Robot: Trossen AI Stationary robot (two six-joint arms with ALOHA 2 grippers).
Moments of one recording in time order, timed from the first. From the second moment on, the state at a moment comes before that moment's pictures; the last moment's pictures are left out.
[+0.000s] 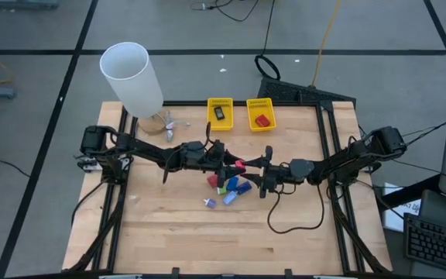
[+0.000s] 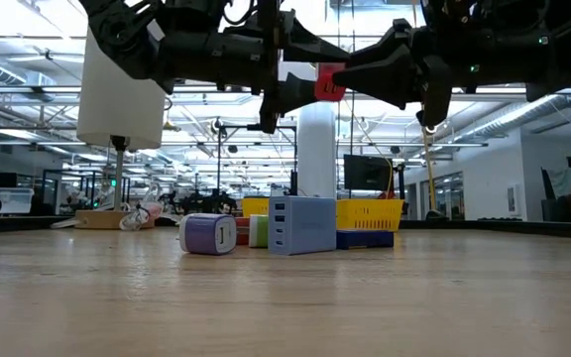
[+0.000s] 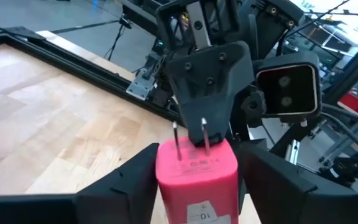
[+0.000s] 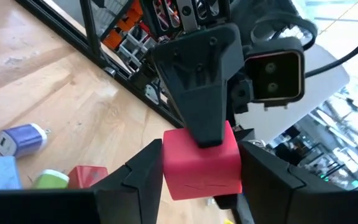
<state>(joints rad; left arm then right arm) 0.01 1.74 0.87 0.81 0.09 -0.47 0.18 1.48 0.43 1.08 0.31 -0.73</state>
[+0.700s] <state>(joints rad) 0.08 1.29 0.71 0.34 0.18 -0.12 0.13 1.31 0.42 0.77 0.30 -0.38</state>
